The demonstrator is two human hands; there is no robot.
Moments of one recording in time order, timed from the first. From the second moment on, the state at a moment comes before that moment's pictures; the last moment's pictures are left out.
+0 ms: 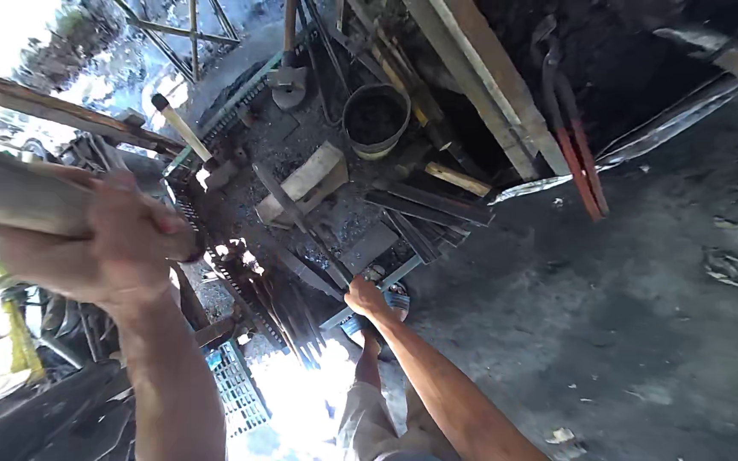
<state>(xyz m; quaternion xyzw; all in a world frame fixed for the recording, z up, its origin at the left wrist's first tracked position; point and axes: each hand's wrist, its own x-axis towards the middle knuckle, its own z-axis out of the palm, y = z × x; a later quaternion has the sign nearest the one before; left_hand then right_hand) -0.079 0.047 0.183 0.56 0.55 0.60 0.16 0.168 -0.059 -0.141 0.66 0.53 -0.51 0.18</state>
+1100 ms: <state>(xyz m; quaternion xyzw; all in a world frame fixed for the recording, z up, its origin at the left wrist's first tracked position) -0.078 0.017 -0.075 0.38 0.85 0.14 0.33 0.157 -0.004 -0.123 0.62 0.54 -0.54 0.17</state>
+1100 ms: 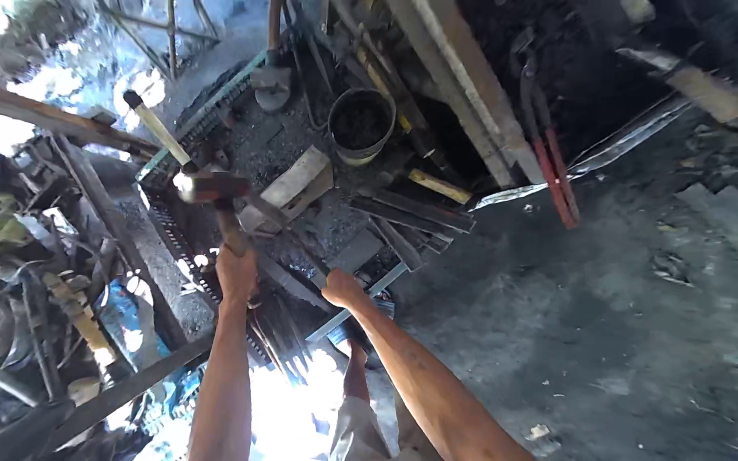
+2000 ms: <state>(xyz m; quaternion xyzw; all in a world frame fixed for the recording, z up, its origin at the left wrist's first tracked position) -0.038 -0.071 -0.035 0.28 0.82 0.32 0.38 0.190 0.003 -0.151 0.61 0.58 -0.51 0.14</state>
